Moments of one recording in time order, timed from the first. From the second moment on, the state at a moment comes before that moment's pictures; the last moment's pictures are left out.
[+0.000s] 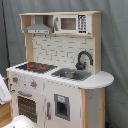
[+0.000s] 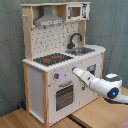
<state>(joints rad) -0.52 -1.49 1.53 -2.37 -0.14 2.74 0.11</state>
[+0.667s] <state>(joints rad) -0.53 -1.49 1.52 -2.26 -0.20 2.68 -0.07</state>
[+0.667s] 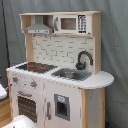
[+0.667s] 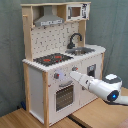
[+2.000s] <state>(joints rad) -0.55 -1.49 1.52 -2.20 -0.36 2.68 -0.48</state>
